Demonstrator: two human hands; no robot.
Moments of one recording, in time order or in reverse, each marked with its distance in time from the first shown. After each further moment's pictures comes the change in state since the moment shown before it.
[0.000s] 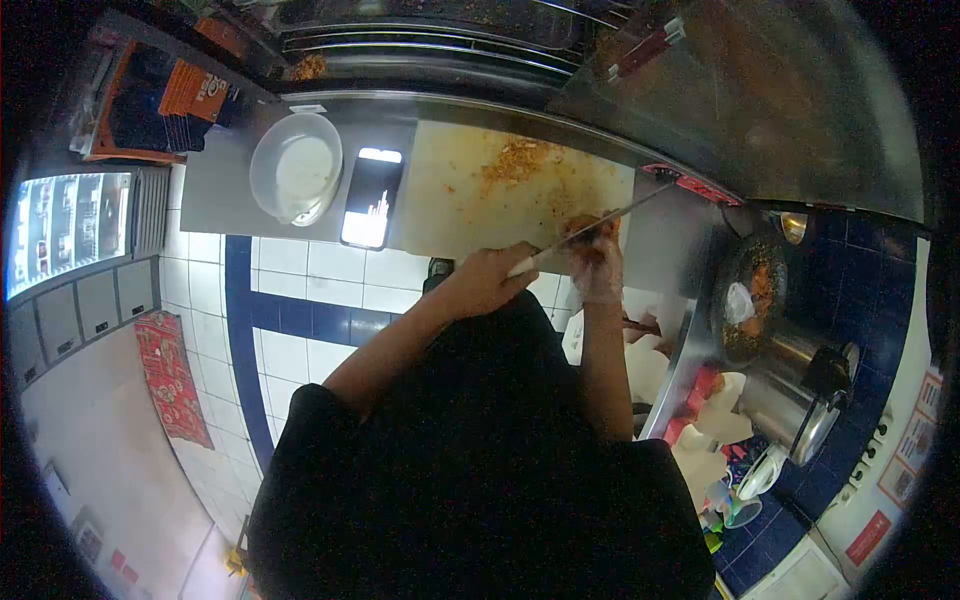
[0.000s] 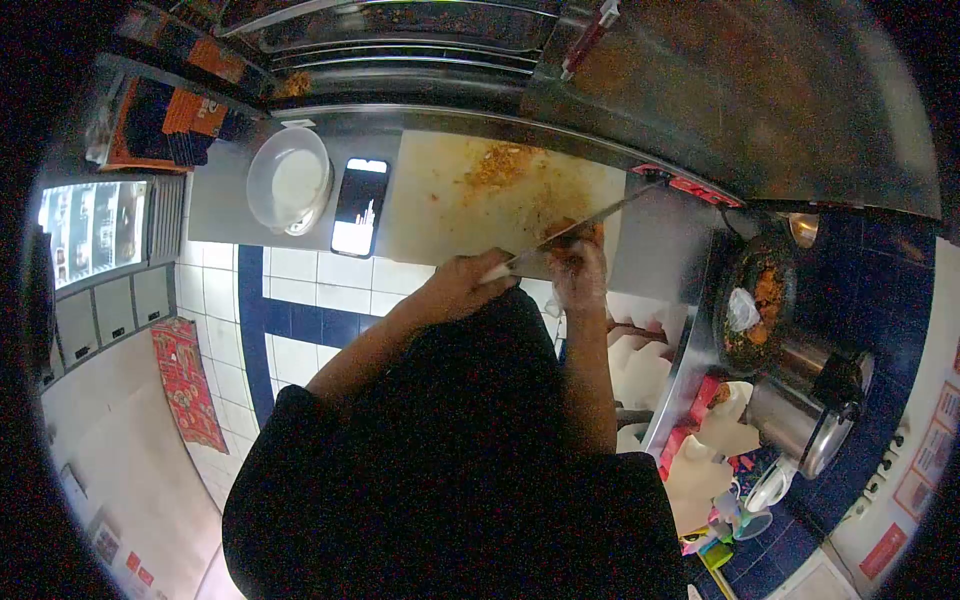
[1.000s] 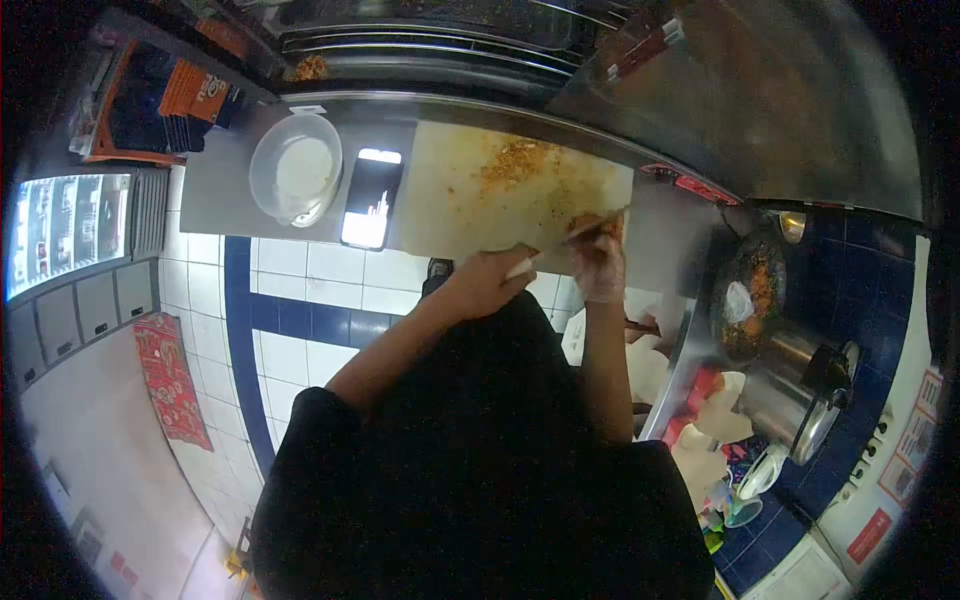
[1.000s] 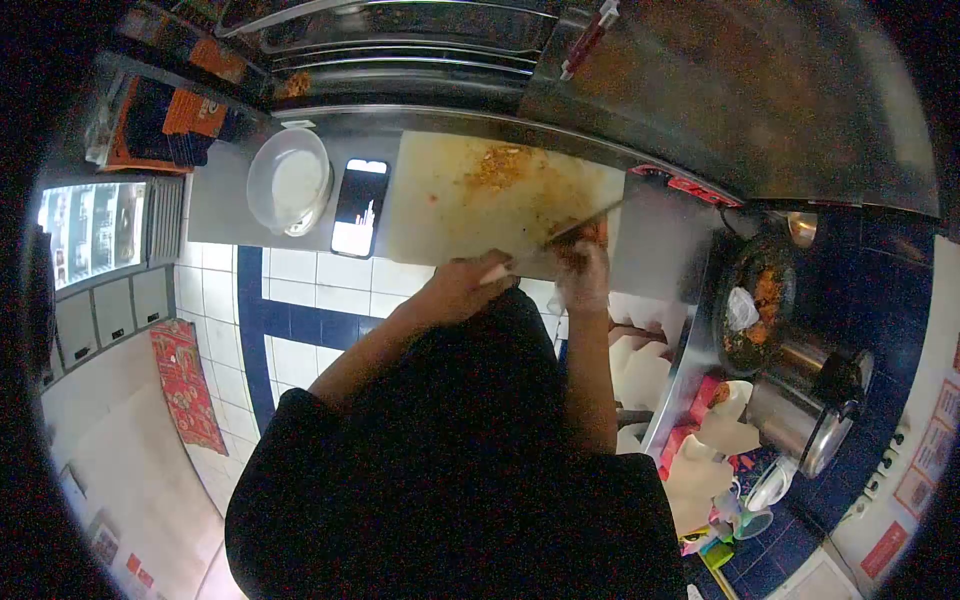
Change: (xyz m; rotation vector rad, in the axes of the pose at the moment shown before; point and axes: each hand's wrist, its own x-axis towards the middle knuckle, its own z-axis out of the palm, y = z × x) left_hand -0.004 0.011 -0.005 -0.083 -0.011 -0.153; right_hand -0.002 -0.006 0.001 0.054 0.192 0.060
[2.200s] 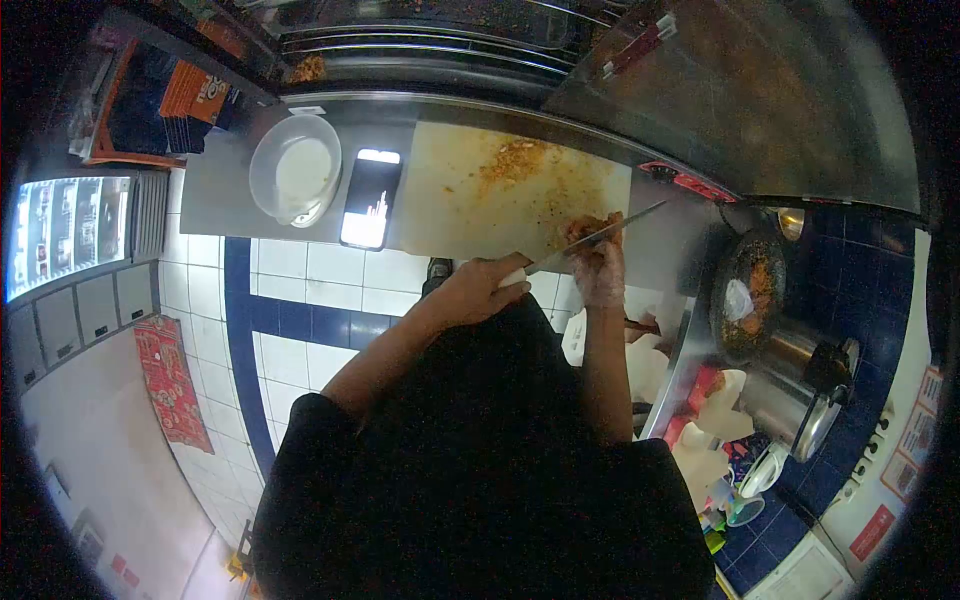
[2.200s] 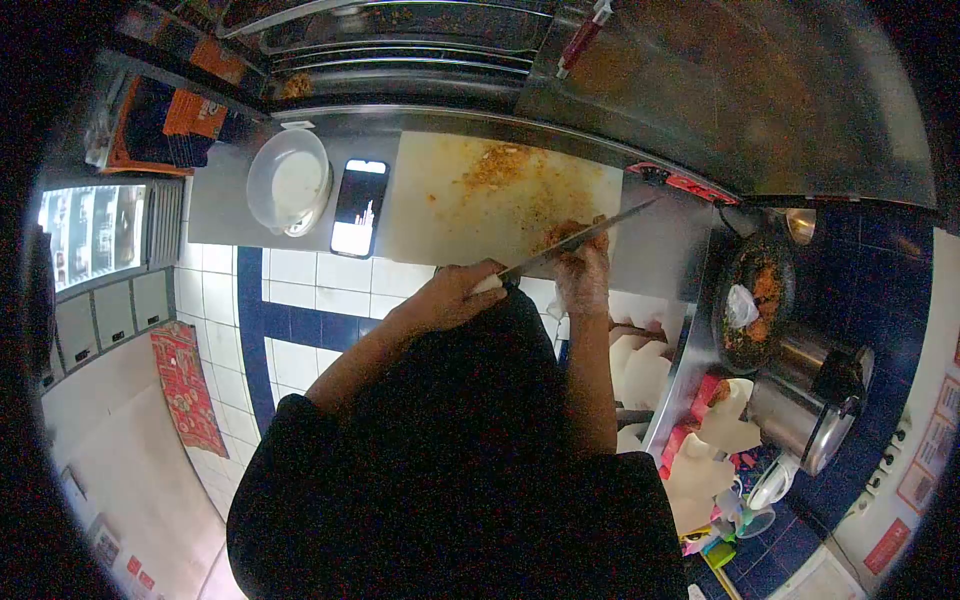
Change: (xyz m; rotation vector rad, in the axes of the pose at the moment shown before) left_hand -0.013 -0.008 0.001 0.074 -0.063 0.119; right_hand -0.013 0.003 0.023 -0.066 -0.050 -0.165
